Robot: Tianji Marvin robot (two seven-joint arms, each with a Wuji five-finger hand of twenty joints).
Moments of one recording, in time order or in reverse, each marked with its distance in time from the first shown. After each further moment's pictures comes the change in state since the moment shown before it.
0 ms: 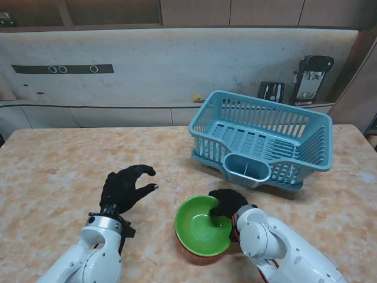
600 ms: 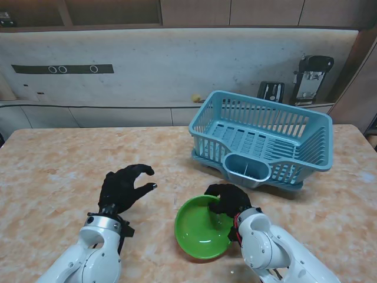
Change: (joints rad) left arm 0.003 -0.001 -0.006 0.000 0.003 0.001 0.009; right arm -0.102 -0.018 0.072 -0.080 -0.052 -0.089 -0.148; left_hand 0.000 0.000 0.000 0.000 0.000 0.000 0.008 0.000 0.000 0.000 0.000 0.000 0.000 0.000 0.005 0.000 0.000 0.000 0.003 0.000; right_hand 0.013 -0.049 0.005 0.000 0.034 -0.050 -0.001 0.110 0.031 -0.039 0.048 0.049 -0.018 0.026 0.000 0.016 -0.023 0.023 0.051 -0.026
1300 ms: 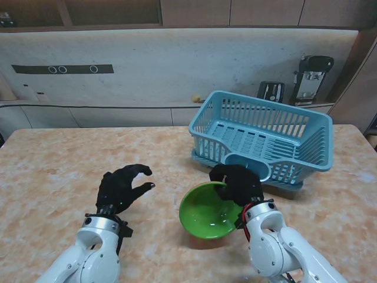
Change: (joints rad) left arm 0.014 -0.001 -0.010 -0.014 0.006 0.009 0.006; right arm -0.121 0.000 0.119 -0.225 -0.206 -0.036 -0.104; left_hand 0.000 0.009 0.000 0.000 0.010 -0.002 0.006 0.000 0.014 0.000 0.003 0.000 0.000 0.000 0.001 0.000 0.000 0.000 0.001 0.000; right_hand 0.011 -0.029 0.000 -0.031 0.018 -0.059 0.000 0.055 0.011 -0.029 0.001 0.012 -0.024 0.023 -0.002 0.009 -0.006 0.016 0.011 0.057
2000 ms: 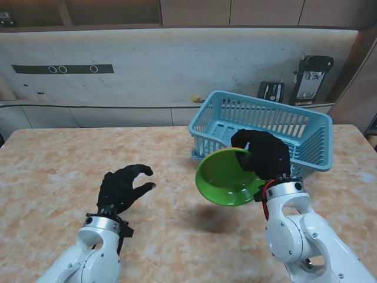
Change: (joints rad) left arm -0.006 0.000 0.006 0.004 -0.005 -0.001 -0.002; right arm -0.013 0.000 0.144 -0.178 -0.117 0.044 -0.028; left_hand 0.000 0.000 0.000 0.000 0.000 0.000 0.000 0.000 0.000 0.000 0.000 0.000 0.000 0.000 0.000 0.000 0.000 0.000 0.000 0.000; right_hand 0.000 0.000 -0.007 -0.006 0.003 -0.024 0.000 0.008 0.005 -0.011 -0.002 0.002 0.013 0.000 0.000 0.002 0.008 0.000 0.000 0.037
